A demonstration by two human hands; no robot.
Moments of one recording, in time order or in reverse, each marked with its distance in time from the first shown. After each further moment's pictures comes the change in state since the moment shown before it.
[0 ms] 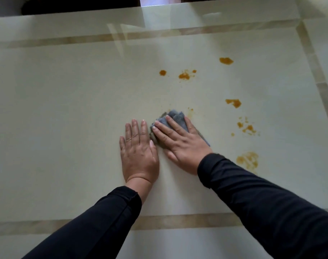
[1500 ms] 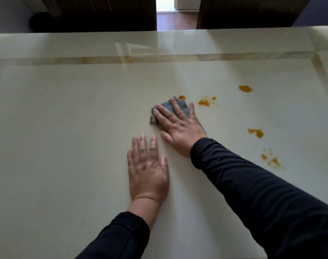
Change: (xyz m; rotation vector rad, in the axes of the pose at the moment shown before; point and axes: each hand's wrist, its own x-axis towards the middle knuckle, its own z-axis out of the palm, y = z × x) left_hand 0.042 -0.022 -0.005 -0.005 0.025 0.025; right_hand 0.135 0.022 -0.029 -0.065 -0.014 0.134
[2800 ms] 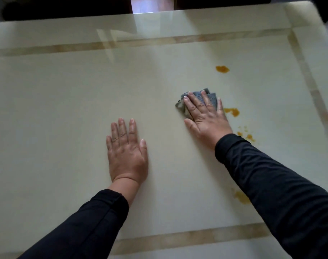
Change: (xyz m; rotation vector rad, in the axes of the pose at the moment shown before) left_hand 0.003 -0.002 0.000 0.031 -0.049 0.001; right_hand -0.097 0.079 0.014 0.097 0.004 0.311
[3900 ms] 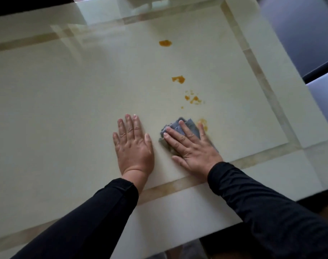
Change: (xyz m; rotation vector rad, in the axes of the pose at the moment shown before) left_hand -0.093 0.099 0.018 -0.012 -0.082 0.143; right_hand -0.204 0.024 0.046 -0.121 -0.005 -0.160
